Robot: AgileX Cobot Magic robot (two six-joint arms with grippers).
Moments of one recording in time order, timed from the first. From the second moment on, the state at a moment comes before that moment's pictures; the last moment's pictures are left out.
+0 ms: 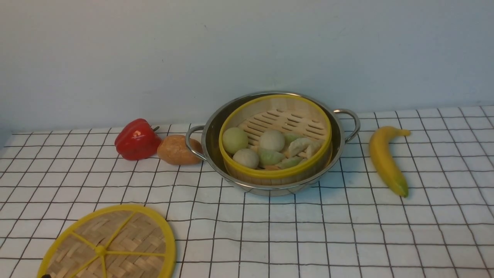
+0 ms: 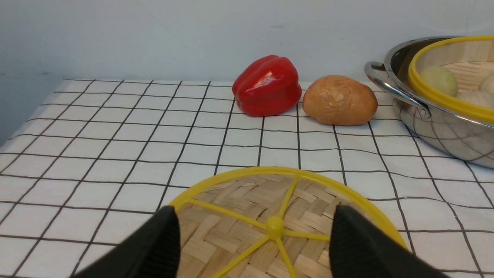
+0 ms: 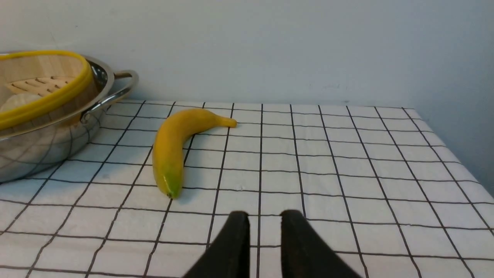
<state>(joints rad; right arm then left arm) -0.05 0.01 0.01 -0.03 0.33 0.10 0.03 0.00 0.01 0.03 0.32 -0.06</state>
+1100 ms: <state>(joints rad) -0.05 0.01 0.01 0.10 0.33 0.10 0.03 0.00 0.01 -0.15 -0.09 -0.14</state>
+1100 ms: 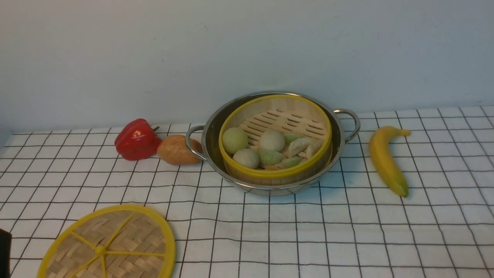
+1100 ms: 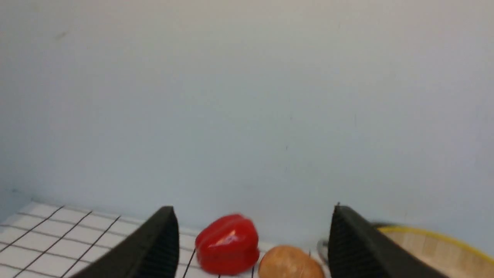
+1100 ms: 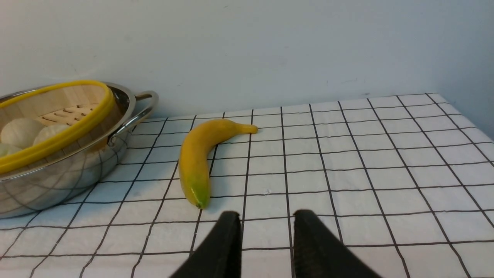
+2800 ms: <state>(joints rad) -0.05 0.01 0.01 0.10 0.33 0.10 0.03 1.30 -0.84 -0.05 1.03 0.33</state>
